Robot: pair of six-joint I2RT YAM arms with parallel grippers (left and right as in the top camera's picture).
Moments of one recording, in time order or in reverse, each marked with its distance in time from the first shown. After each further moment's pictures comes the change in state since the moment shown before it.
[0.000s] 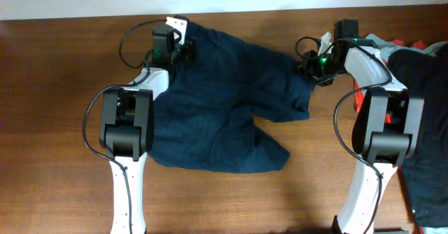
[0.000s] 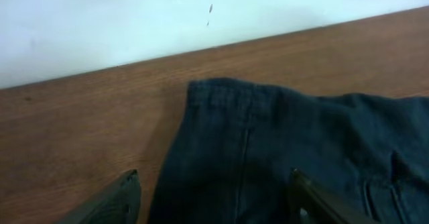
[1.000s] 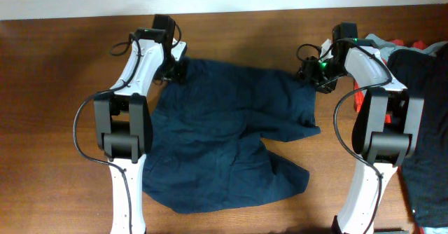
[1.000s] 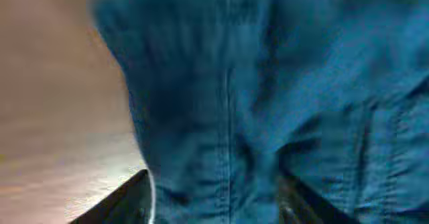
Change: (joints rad) left arm -0.002 -0.038 0.403 -1.331 -0.058 0.034; right arm 0.000 0.000 0.000 -0.109 0.066 -0.001
